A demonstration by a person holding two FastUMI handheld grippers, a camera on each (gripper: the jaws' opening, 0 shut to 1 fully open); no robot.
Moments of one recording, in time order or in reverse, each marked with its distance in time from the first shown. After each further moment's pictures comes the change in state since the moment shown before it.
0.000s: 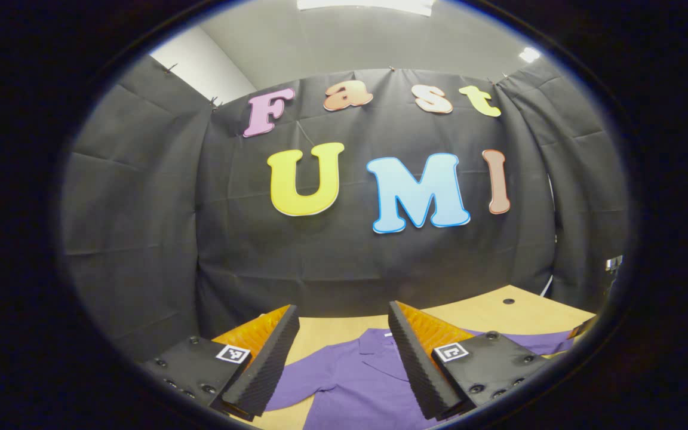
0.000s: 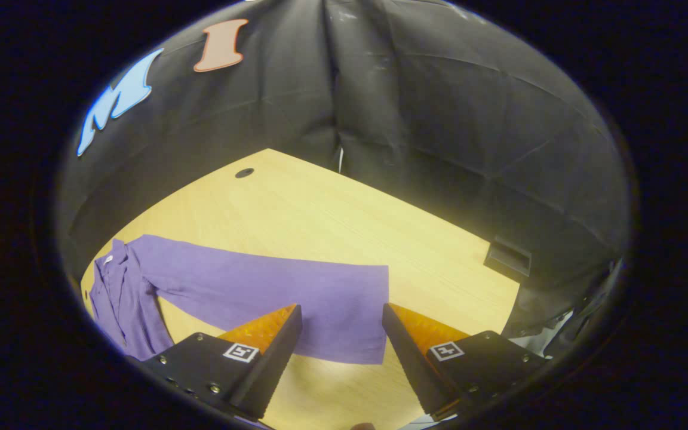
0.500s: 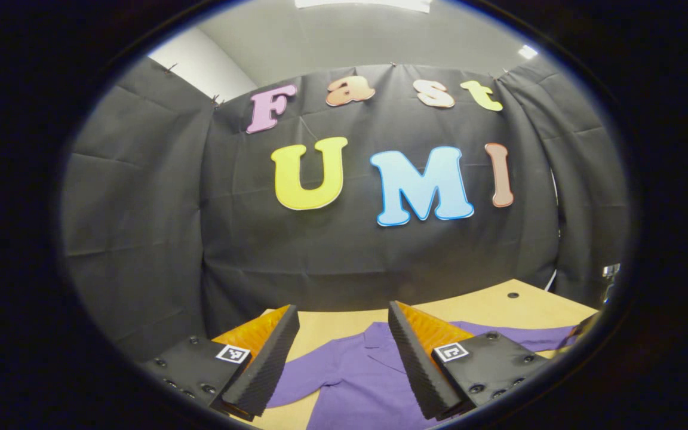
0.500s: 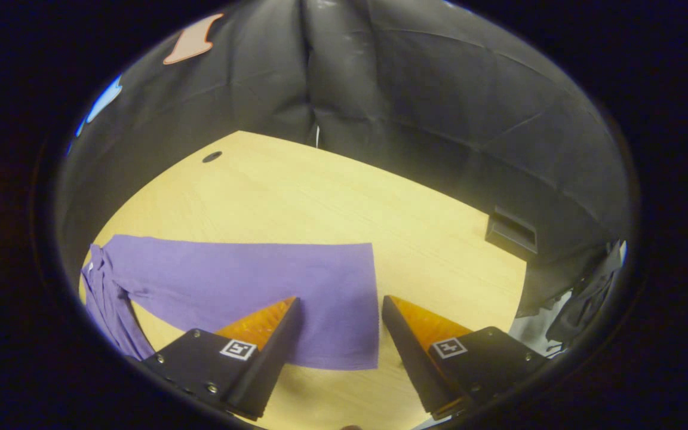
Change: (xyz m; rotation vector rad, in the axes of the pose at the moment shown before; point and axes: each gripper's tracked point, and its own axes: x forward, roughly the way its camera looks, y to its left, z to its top) left arm -0.006 0.008 -0.010 0.008 0.020 0.024; right arm 0.027 -0.012 -0.021 0.032 0.078 -0.062
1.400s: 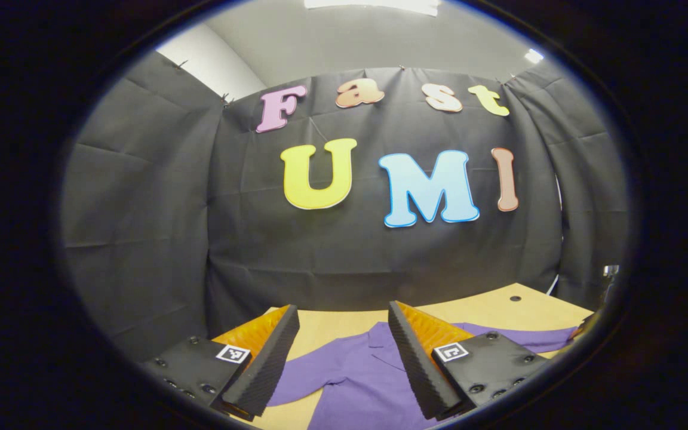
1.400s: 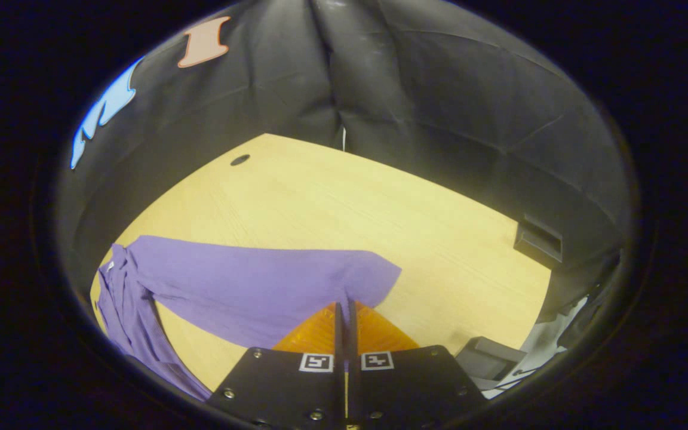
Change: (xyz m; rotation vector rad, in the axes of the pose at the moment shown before) left arm -0.009 0.016 -0.008 -0.025 -0.017 0.016; right arm -0.002 0.025 0.021 -0.008 -0.029 0.143
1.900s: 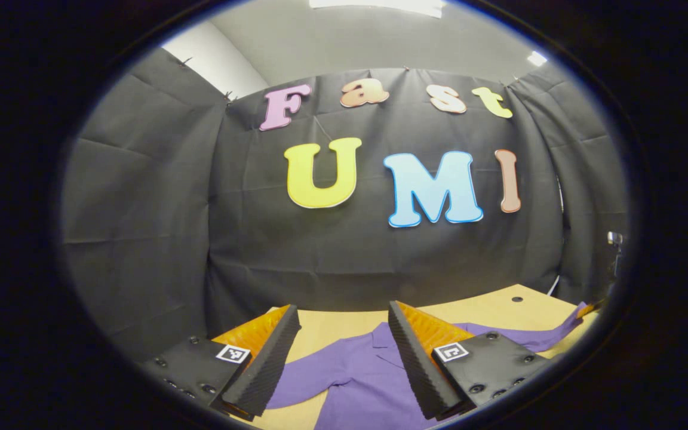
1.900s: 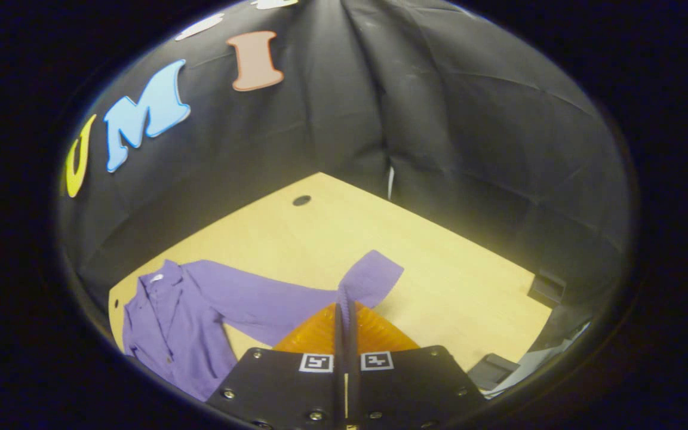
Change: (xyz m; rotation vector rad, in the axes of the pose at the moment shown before) left arm 0.008 0.022 -0.008 -0.018 -0.004 -0.005; right arm -0.068 0.091 0.066 -0.082 -0.163 0.194
